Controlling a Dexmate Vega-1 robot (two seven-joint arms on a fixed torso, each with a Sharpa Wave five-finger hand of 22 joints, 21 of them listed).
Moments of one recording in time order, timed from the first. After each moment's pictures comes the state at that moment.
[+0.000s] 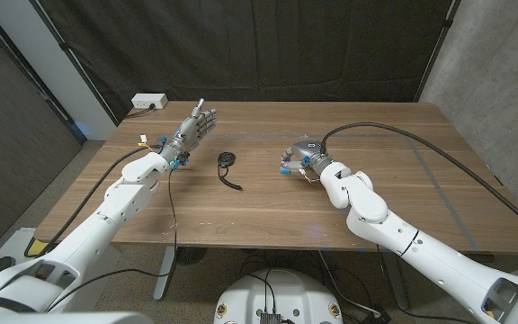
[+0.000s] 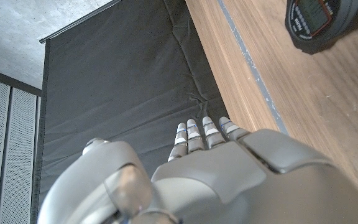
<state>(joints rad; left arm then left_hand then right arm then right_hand) 0.82 0.59 0.29 -1.31 -0.66 -0.20 -0.31 0.44 0.08 -0.25 0.12 0.36 0.10 0.05 0.20 0.18 0.11 -0.02 0.20 0.19 0.04 0.01 0.19 0.18 -0.06 0.04 0.20 0.18 -0.86 -0.60 -0.75 -1.90 -1.04 -0.46 0.30 0.59 0.05 0.46 -0.14 0.20 0.72 -0.22 0.20 0.19 0.66 -0.21 0.21 0.18 0.58 -0.06 0.18 0.18 0.55 0.19 0.22 0.19</state>
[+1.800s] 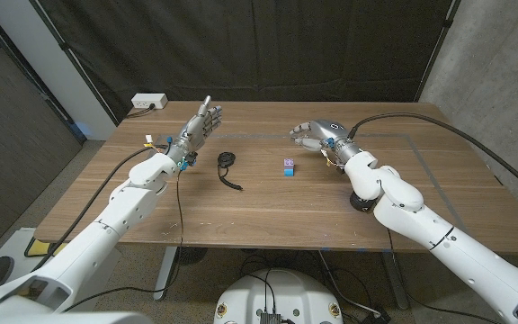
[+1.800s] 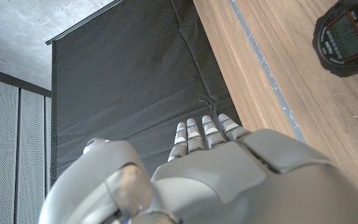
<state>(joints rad) 0.91 0.60 0.28 -1.52 -0.63 -0.16 -0.16 0.45 0.09 -0.27 0.11 0.36 0.11 0.05 0.20 0.18 0.13 -0.01 0.20 0.19 0.06 0.01 0.19 0.18 -0.02 0.00 0.21 0.18 -0.94 -0.67 -0.51 -1.95 -0.67 -0.23 -0.04 0.56 0.04 0.48 -0.14 0.20 0.66 -0.21 0.19 0.20 0.62 -0.19 0.21 0.18 0.53 -0.05 0.18 0.18 0.52 -0.03 0.21 0.19</state>
